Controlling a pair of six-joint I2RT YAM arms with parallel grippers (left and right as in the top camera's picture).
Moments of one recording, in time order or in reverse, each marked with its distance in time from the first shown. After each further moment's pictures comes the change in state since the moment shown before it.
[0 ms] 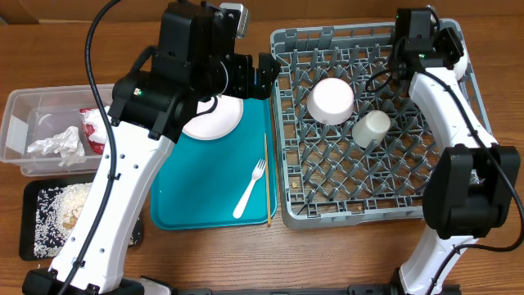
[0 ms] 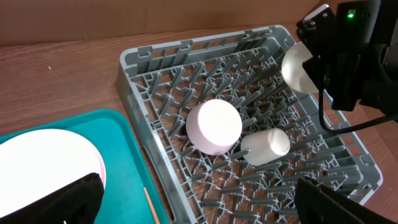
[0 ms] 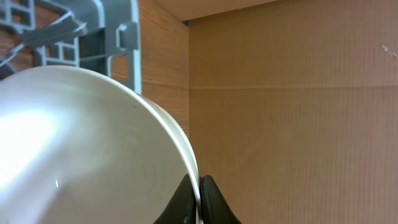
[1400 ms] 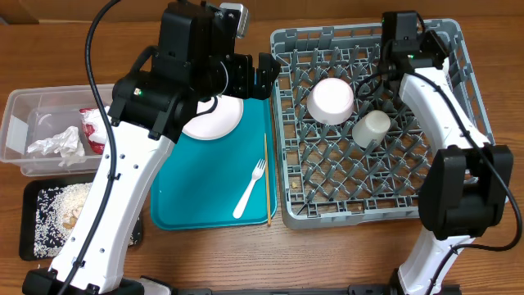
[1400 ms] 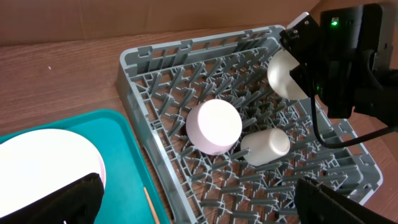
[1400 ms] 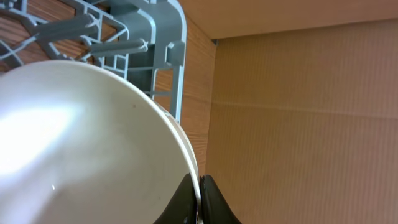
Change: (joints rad) left arm 0.000 0.000 0.000 0.000 0.000 0.000; right arm 0.053 0.001 0.001 -0.077 -0.078 0.011
